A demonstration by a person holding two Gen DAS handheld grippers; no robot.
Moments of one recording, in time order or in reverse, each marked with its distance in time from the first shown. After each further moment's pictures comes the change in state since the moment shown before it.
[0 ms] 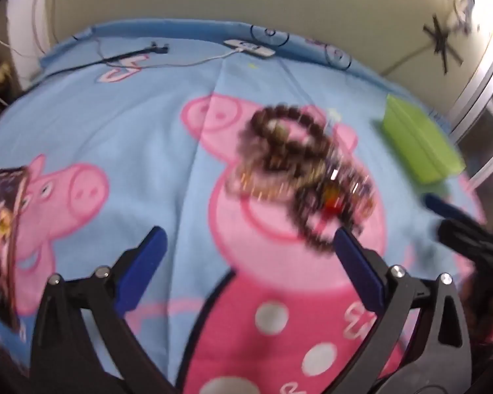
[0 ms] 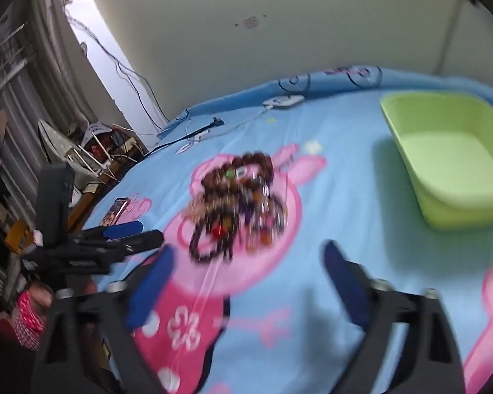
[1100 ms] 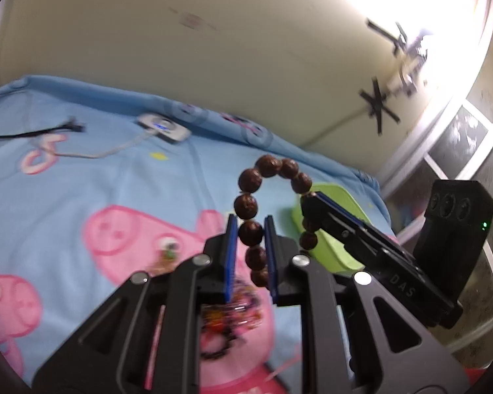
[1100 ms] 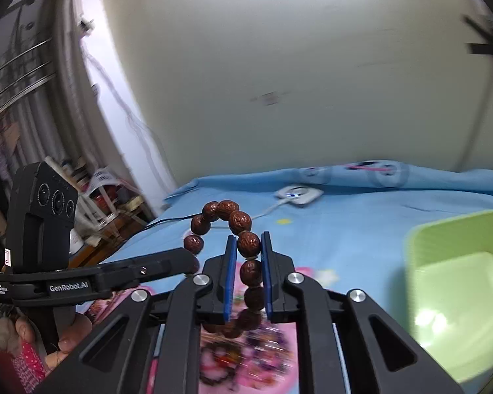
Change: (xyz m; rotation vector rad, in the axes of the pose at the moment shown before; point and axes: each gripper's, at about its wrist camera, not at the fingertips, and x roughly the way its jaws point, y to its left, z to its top) left arm -0.009 -0.076 0.081 0.038 -0.153 -0.299; right arm -0.003 -0.006 0.092 -0.042 -0.255 -0.001
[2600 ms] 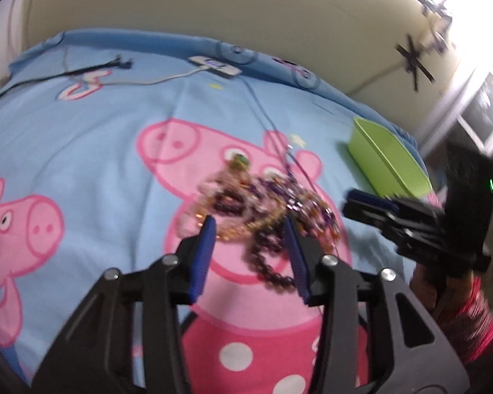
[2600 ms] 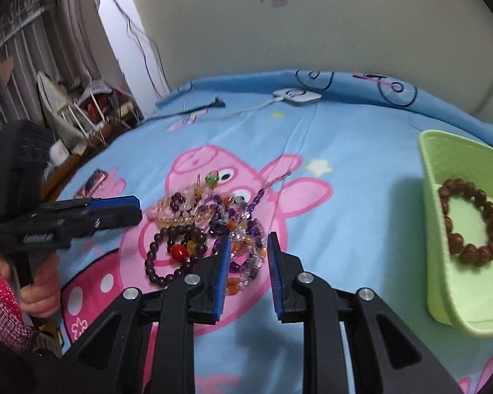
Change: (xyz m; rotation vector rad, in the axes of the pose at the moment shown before) left arm -0.014 0.056 -0.093 0.024 0.085 0.160; right arm 0.033 -0.001 -0.075 -0.167 0.370 -0.003
